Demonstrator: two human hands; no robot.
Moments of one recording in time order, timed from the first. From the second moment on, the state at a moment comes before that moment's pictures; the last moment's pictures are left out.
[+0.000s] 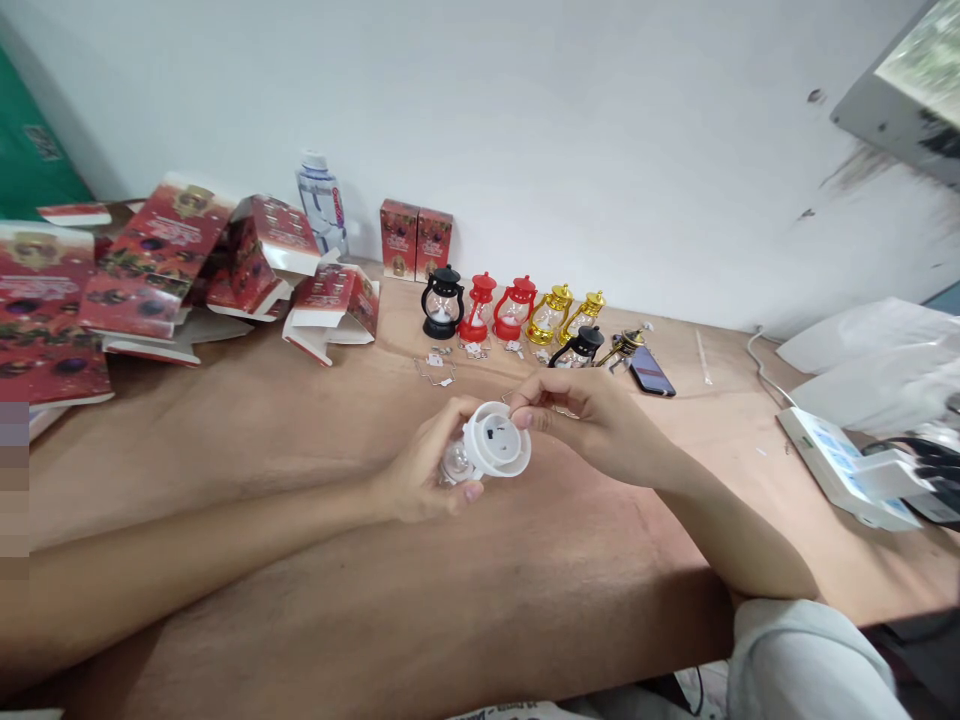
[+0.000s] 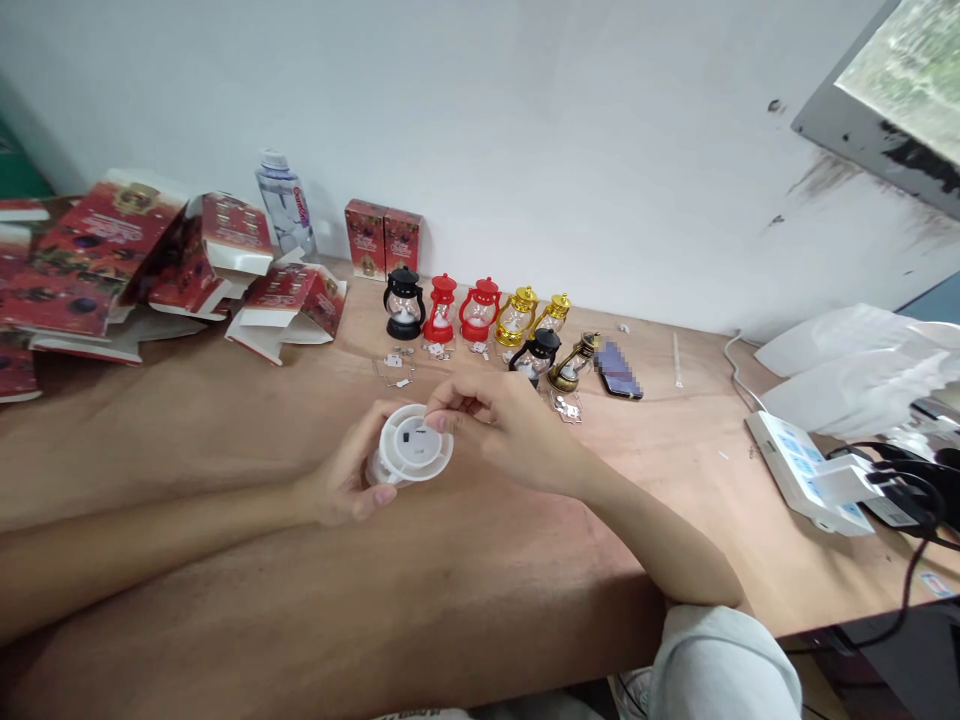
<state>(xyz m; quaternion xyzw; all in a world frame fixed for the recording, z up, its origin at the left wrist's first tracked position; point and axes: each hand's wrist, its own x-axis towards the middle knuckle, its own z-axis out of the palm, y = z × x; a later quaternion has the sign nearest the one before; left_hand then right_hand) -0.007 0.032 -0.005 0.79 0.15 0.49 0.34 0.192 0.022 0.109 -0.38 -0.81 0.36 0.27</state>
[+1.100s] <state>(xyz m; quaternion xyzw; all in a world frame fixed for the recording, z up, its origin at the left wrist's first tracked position) -0.008 0.033 -0.002 0.72 0.18 0.53 0.42 0.187 0.015 0.105 -0.24 -0.95 0.02 0.20</state>
